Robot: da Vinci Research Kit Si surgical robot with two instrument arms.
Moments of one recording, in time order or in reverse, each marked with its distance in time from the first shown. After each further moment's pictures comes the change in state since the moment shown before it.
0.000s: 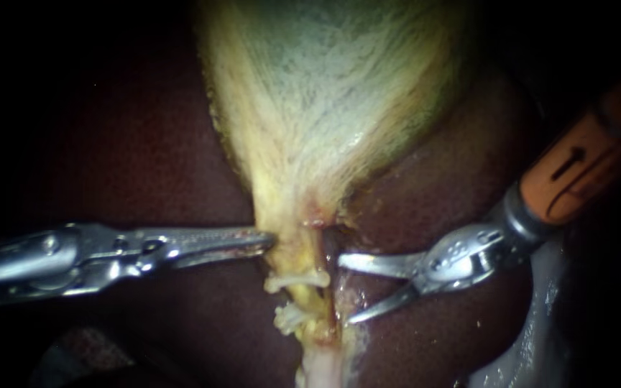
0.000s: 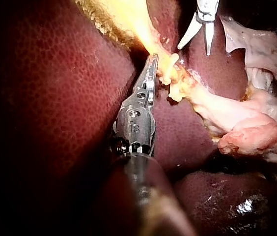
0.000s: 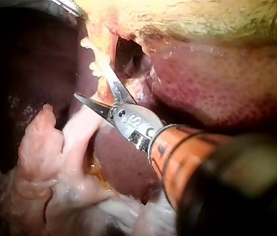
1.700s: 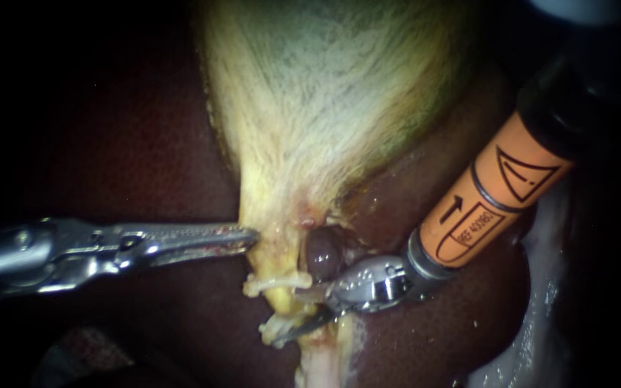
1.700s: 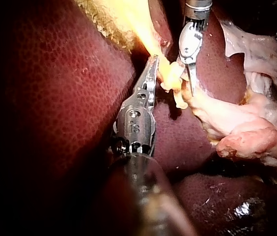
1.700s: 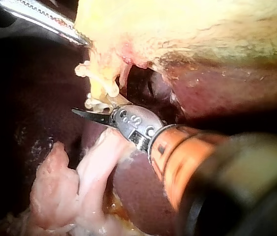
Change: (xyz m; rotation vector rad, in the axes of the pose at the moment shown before) right arm -0.002 0.002 0.009 0.141 -0.048 -0.001; left arm -0.001 0.000 0.001 -0.018 -0.012 -0.010
